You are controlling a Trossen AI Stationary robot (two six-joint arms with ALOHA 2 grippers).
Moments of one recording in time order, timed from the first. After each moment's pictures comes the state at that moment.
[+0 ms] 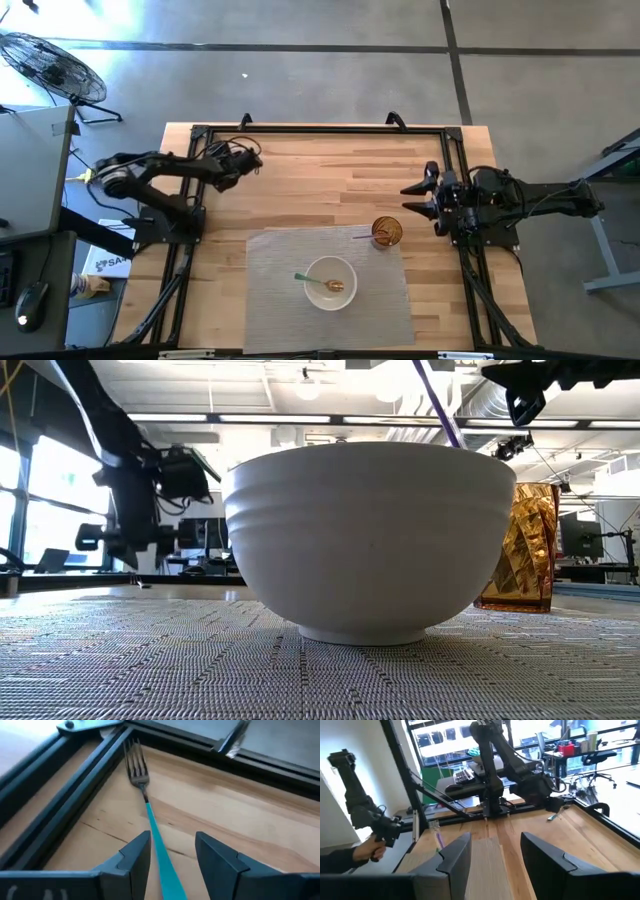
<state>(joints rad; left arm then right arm) 0.57 1.40 0.49 -0.24 -0.85 -1.23 0.04 0.43 0.44 -0.03 0.01 0.21</state>
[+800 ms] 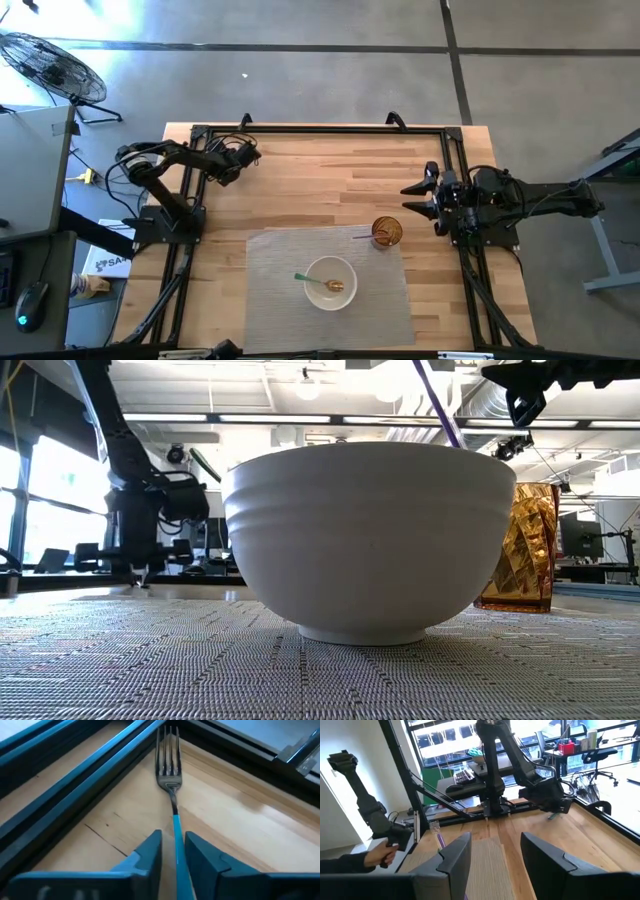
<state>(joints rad) 0.73 1.60 0.50 -0.09 -0.80 -1.32 0.04 0.43 0.44 -0.03 0.01 0.22</state>
